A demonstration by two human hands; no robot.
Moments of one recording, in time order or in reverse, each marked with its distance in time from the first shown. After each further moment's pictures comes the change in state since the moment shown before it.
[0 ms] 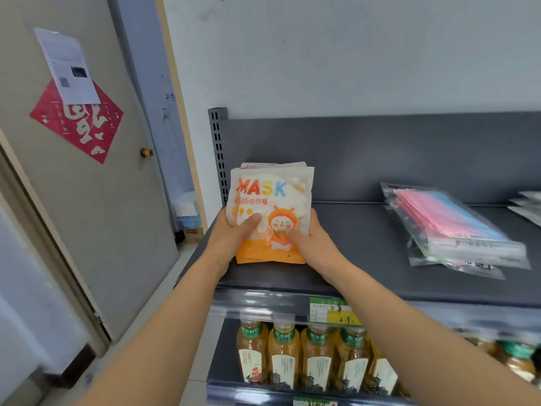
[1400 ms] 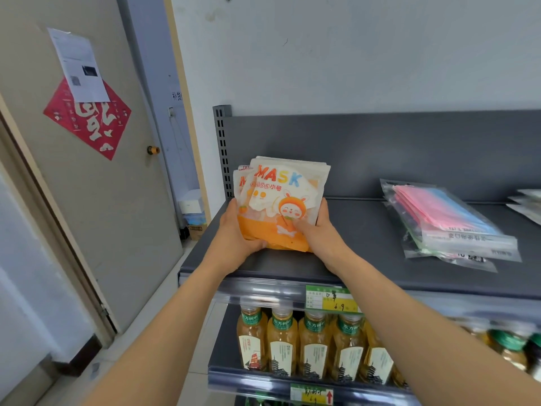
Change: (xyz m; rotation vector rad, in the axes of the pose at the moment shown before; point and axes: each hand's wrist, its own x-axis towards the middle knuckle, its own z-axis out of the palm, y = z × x) left_hand -0.025 -0.009 -0.006 0.608 -0.047 0.189; right_hand -0.008 0.001 -0.012 0.213 -0.007 -0.103
